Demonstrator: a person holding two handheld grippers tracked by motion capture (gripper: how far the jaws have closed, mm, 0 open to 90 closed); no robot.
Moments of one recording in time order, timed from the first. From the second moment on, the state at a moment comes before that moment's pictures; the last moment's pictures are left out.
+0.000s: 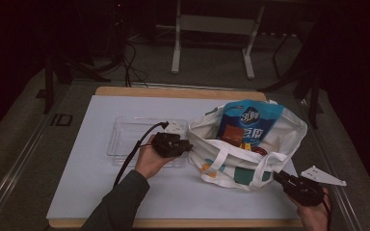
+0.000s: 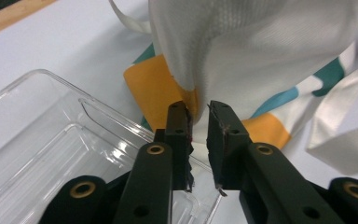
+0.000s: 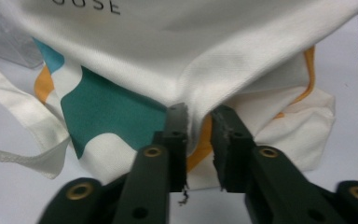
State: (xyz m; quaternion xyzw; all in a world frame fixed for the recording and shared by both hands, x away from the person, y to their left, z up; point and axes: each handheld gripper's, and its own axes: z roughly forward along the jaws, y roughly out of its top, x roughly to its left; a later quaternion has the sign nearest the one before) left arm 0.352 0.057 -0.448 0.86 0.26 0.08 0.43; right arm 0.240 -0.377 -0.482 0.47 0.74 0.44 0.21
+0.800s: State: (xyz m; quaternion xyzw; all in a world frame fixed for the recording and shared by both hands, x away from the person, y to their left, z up) left arm 0.350 0.061 -0.431 0.84 0.25 0.12 0.46; right arm 0.275 -0.401 -0.451 0.53 0.68 0.47 0.20
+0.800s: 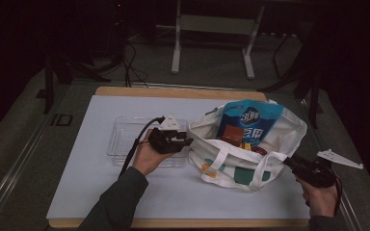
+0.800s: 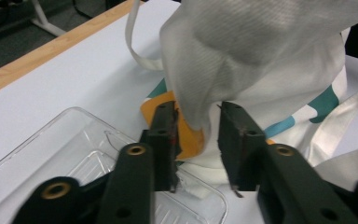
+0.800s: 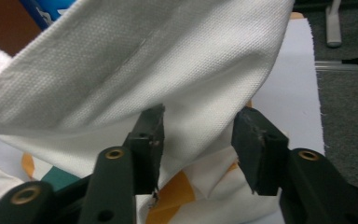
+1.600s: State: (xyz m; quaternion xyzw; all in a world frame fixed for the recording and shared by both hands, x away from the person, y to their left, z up) left arm 0.347 0.048 -0.435 0.86 0.25 0.12 0.43; right arm 0.274 -0.391 -0.452 0.51 0.71 0.44 0.21
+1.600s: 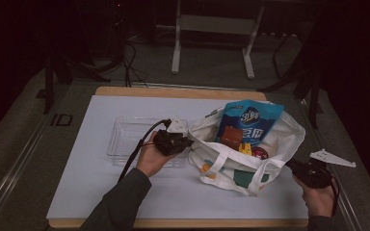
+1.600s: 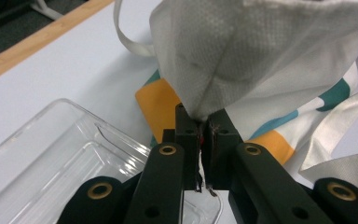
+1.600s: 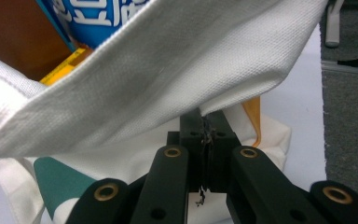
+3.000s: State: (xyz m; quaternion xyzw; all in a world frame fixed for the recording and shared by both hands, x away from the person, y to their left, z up) left arm 0.342 0.046 -0.456 0.87 0.25 0.11 0.41; right arm 0.269 -0.386 -0.484 0.53 0.74 0.36 0.19
